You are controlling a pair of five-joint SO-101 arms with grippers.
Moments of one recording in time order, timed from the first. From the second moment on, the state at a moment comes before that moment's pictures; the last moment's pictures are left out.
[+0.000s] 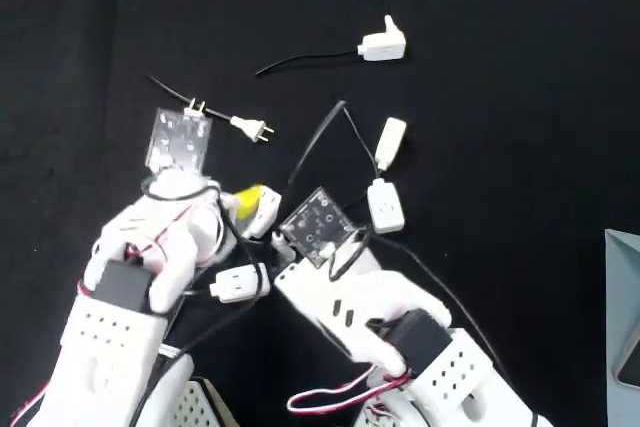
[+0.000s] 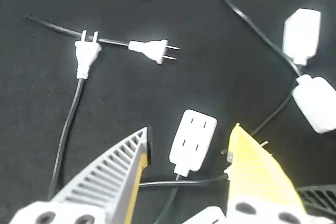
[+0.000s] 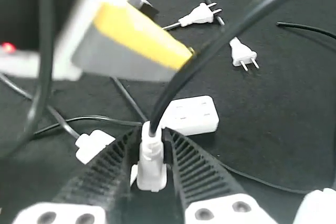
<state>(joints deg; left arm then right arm) 10.7 -66.9 62.7 52.0 1.7 -43.0 -81.1 78.9 46.4 5.1</state>
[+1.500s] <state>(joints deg) 6.1 -98.7 75.8 62.0 -1.7 -38.2 -80.6 81.1 39.1 7.4</state>
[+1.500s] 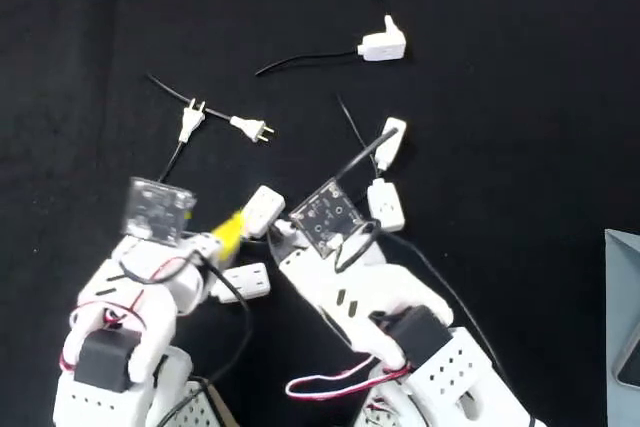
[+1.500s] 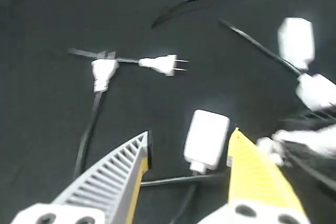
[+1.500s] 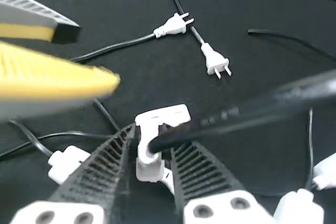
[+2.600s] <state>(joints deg) 11.3 -98.9 79.2 58.1 -5.1 -45.7 -50.0 70.9 28.7 12.5</state>
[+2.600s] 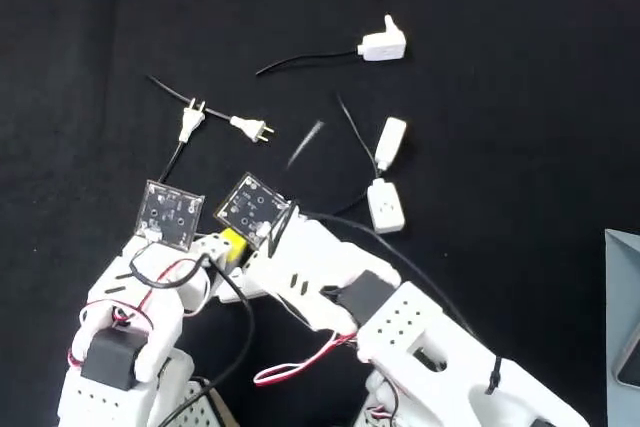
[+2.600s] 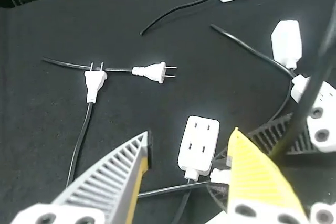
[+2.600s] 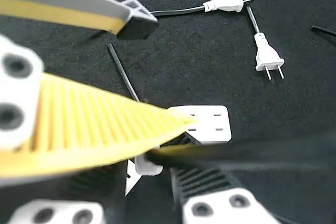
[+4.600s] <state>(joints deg) -3.6 -98.7 79.0 58.1 1.6 -34.1 -11.8 53.2 18.2 21.1</state>
